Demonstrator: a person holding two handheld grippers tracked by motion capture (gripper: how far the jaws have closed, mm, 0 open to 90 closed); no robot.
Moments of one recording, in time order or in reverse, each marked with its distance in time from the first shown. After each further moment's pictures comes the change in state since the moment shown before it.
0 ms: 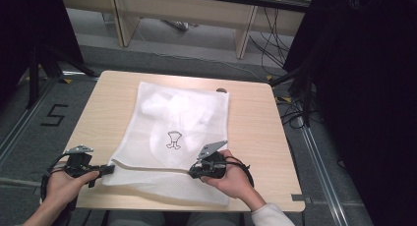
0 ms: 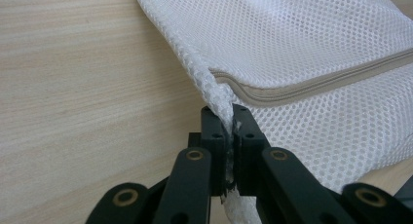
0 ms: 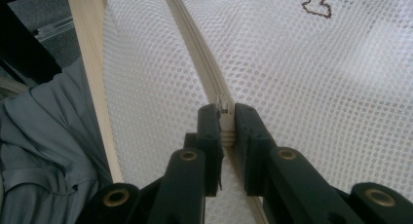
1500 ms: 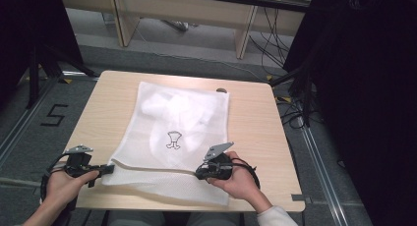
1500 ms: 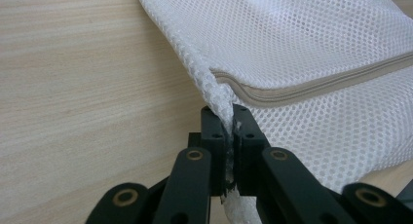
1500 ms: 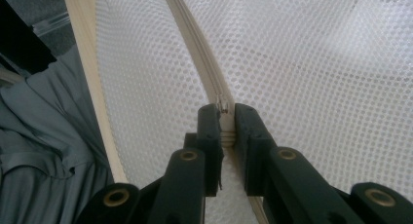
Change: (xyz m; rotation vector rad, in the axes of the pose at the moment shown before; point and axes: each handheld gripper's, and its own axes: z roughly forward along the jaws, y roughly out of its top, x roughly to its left) left arm 0.002 0.000 -0.001 0.012 0.003 0.009; right arm -0.005 -0.013 -0.011 0.018 -0.016 0.004
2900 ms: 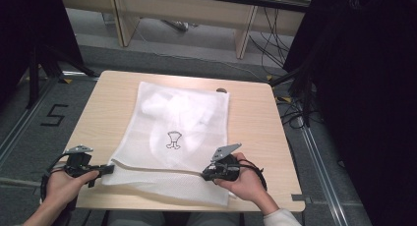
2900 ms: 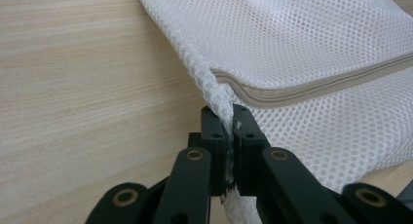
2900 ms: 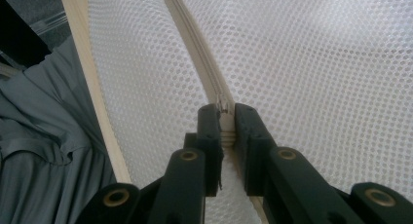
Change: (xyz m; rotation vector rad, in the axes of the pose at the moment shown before) left arm 0.001 0.000 0.000 0.007 -0.001 0.006; right arm -0.007 -0.014 -0.011 0.003 -0.007 0.020
